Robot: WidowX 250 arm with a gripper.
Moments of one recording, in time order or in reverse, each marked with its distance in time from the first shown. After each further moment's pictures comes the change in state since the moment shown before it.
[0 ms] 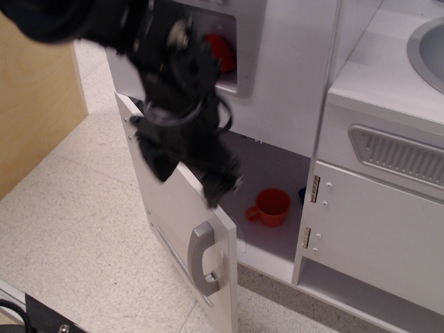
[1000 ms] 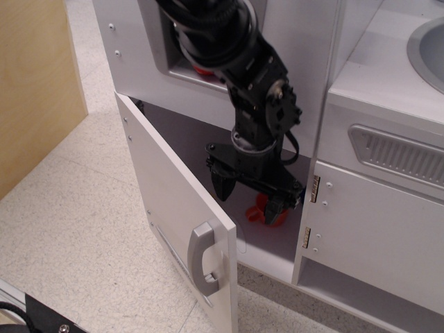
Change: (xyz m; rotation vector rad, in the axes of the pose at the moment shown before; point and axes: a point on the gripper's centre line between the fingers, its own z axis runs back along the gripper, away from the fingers) arm 0.038 -0.030 -0.087 0.024 0.077 0.010
